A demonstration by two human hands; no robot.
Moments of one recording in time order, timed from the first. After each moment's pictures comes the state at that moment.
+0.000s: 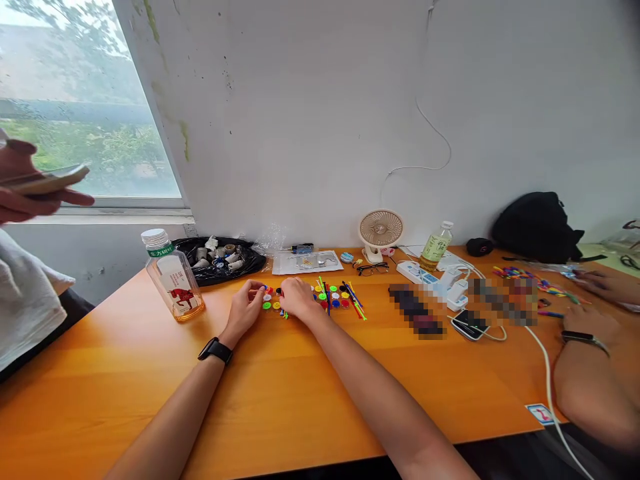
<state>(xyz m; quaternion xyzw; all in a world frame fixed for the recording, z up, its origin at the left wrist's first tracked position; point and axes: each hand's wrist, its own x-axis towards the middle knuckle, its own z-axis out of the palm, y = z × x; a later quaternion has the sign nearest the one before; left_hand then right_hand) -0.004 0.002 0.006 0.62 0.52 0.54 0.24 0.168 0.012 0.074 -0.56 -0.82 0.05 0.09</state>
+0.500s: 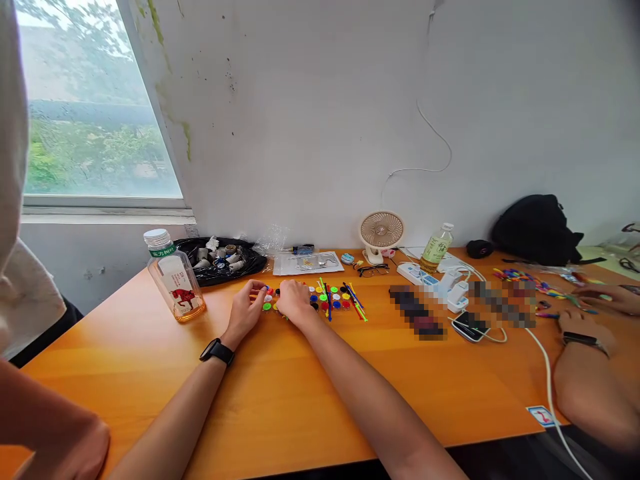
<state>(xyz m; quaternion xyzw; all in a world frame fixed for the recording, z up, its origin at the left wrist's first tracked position) -0.001 -0.002 0.010 0.62 0.52 0.55 0.22 0.150 0.009 0.078 -0.62 -0.78 0.08 0.07</state>
